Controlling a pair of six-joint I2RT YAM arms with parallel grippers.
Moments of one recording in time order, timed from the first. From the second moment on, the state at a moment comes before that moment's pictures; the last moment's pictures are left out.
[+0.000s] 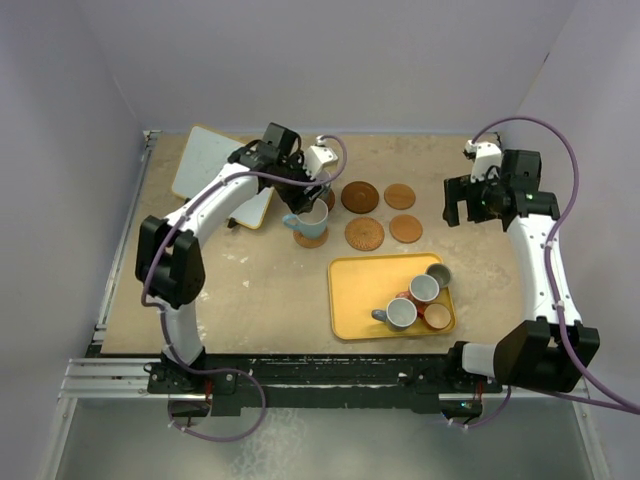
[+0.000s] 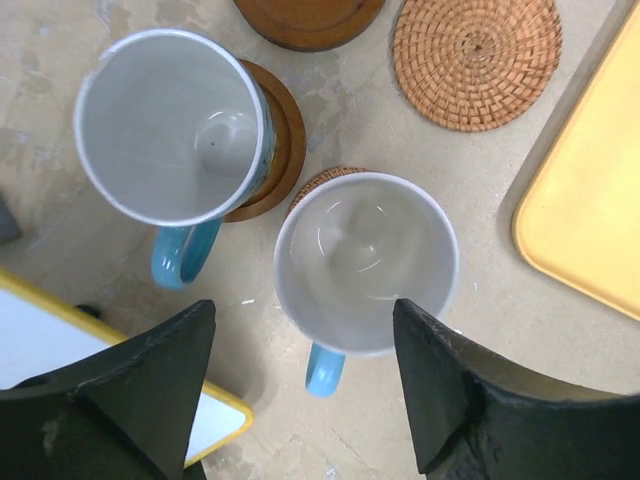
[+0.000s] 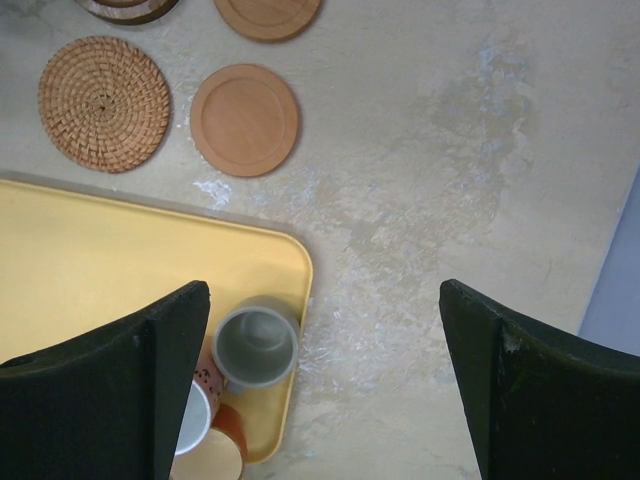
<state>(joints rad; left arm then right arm) -0.47 1.93 1.73 -0.73 0.31 0.47 -0.14 1.29 1.26 -0.79 -0.23 -0.29</state>
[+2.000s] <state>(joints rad) -0.47 1.47 1.26 -0.43 0.30 0.52 0.19 1.35 0.94 -0.97 -0.25 -0.59</state>
